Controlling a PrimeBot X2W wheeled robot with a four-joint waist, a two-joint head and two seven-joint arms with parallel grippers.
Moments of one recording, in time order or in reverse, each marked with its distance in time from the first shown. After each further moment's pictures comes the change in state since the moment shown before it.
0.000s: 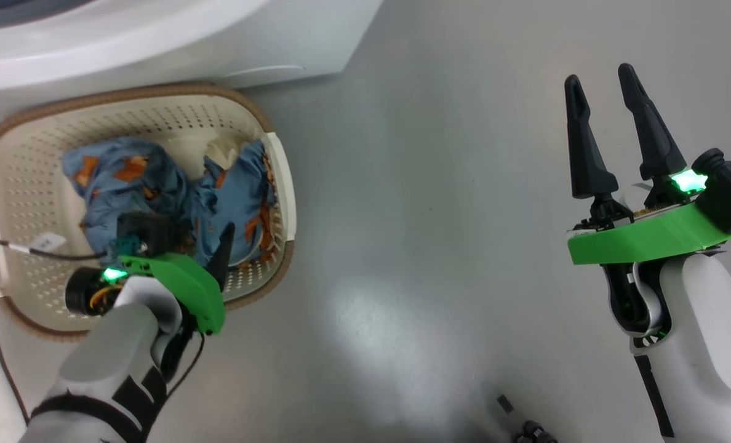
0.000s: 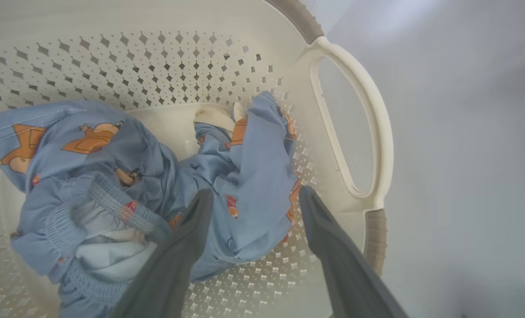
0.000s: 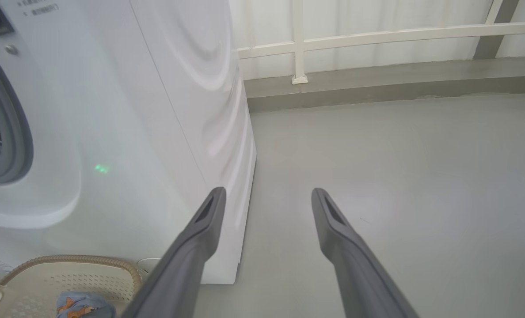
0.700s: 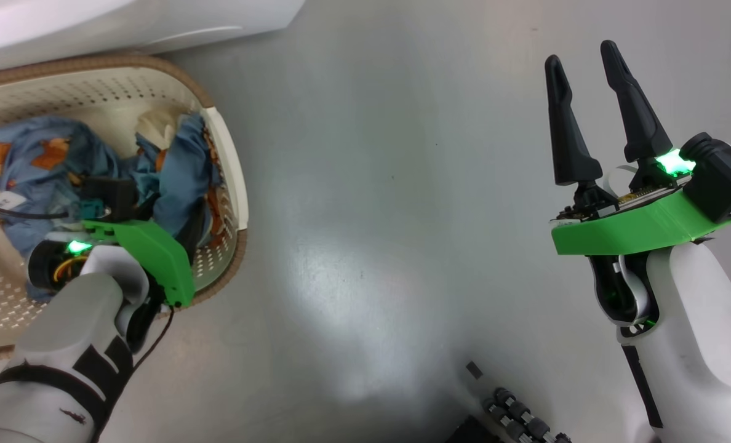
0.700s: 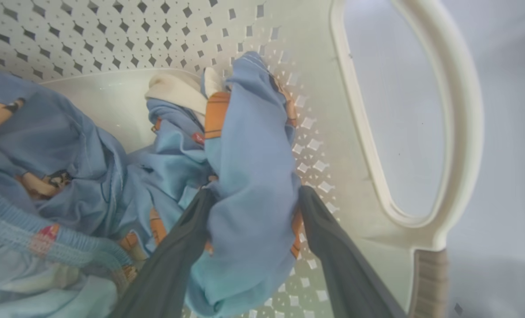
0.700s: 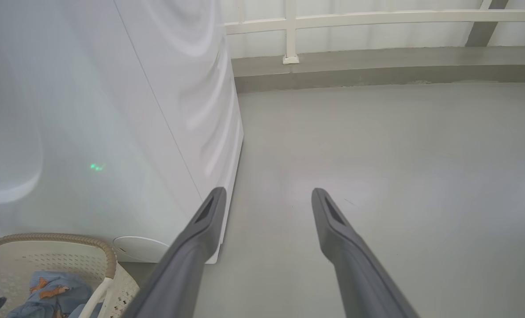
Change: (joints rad) left arm -0.122 0.083 -0.196 0.017 -0.213 0.000 0.050; right arm -0.045 0.017 0.036 -0.022 -0.007 0.000 0.000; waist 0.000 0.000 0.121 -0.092
